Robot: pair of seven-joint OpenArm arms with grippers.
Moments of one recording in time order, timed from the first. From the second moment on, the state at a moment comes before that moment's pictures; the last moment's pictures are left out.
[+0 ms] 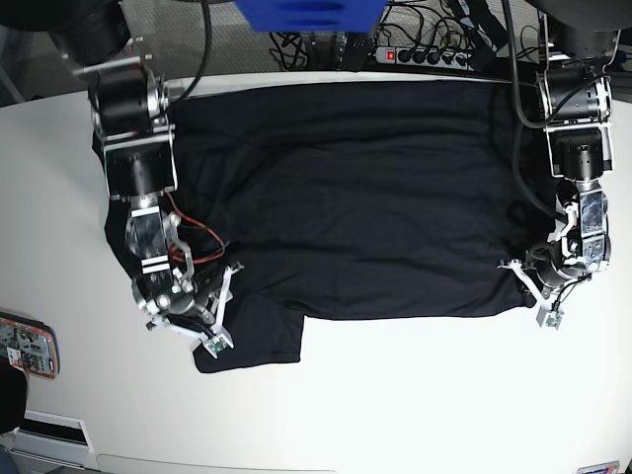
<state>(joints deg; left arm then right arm) -21.1 -26.1 -5.0 46.3 -12.1 -27.9 31.9 26.5 9.8 -8.8 57.5 -3.7 28.8 -46.4</state>
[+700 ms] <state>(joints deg) -21.0 -26.1 -5.0 46.3 -12.1 -27.9 32.0 41.1 9.6 -0.1 35.9 -3.5 33.4 -31.8</state>
